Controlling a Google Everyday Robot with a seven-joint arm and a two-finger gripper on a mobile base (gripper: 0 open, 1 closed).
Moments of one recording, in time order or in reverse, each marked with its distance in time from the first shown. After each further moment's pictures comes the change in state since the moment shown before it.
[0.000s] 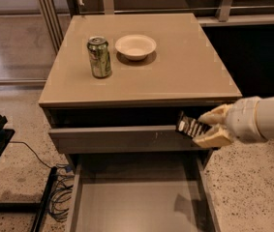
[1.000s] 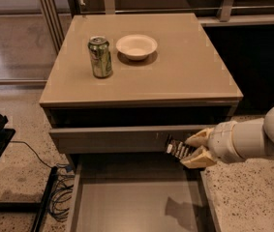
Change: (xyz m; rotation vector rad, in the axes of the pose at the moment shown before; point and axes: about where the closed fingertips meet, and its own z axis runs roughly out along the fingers) arm 0.036 0.050 0.054 -0.103 0.039 0.051
